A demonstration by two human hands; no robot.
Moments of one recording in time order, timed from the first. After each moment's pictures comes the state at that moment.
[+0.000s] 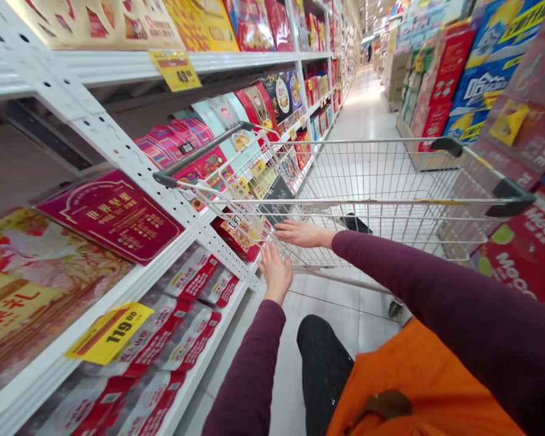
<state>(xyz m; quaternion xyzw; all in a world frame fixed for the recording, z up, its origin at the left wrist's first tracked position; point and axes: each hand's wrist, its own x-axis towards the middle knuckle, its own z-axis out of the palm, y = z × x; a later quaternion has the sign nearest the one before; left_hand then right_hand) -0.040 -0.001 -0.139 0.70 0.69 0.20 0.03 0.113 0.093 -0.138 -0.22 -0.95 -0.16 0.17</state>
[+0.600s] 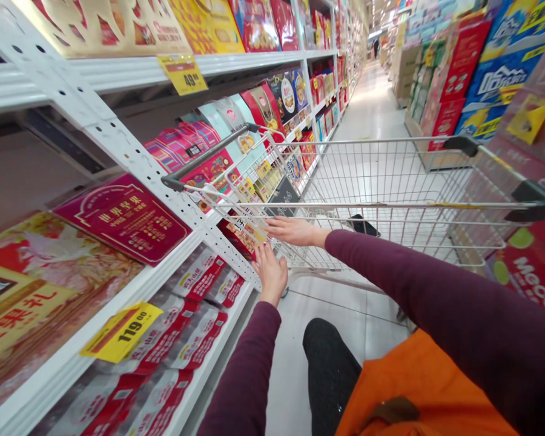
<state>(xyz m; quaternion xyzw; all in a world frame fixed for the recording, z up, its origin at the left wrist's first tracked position) -0.061 0.010 -0.125 0.68 0.69 0.22 0.04 0.080 0.106 -0.121 -0.22 -0.94 -0.20 0.19</state>
